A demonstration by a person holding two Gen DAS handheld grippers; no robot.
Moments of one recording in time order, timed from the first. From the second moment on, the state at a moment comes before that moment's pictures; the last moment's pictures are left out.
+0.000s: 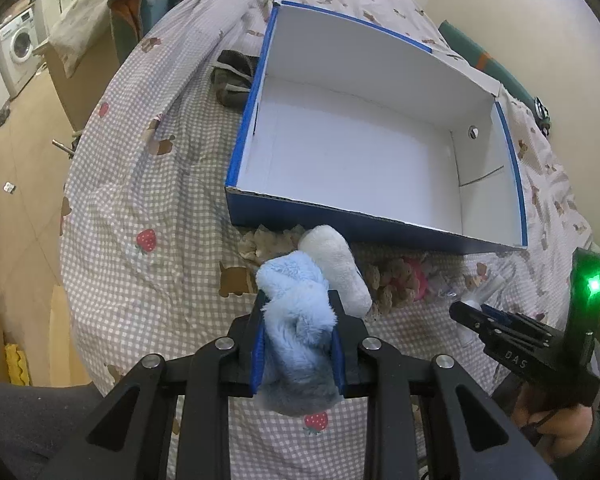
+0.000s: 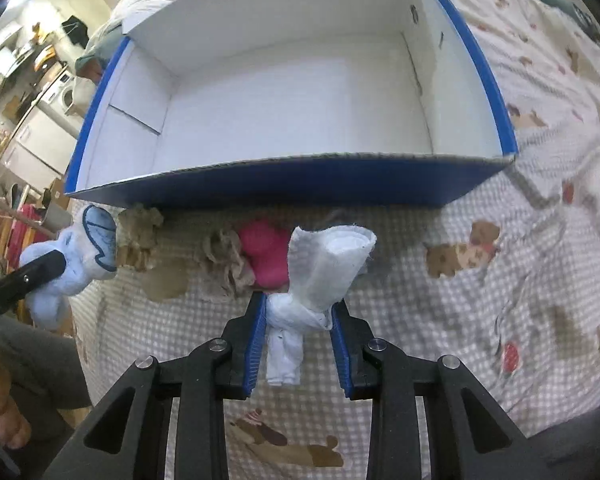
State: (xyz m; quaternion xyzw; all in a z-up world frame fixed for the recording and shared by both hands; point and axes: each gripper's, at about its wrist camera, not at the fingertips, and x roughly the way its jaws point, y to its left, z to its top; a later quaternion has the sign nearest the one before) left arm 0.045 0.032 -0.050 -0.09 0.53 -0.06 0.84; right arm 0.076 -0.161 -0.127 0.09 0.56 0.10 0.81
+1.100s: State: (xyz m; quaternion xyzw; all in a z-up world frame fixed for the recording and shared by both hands) left arm 0.083 0.002 0.060 -0.02 0.41 -0.02 0.91; right arm 0.113 -0.200 0.010 0.11 0.41 0.17 0.89
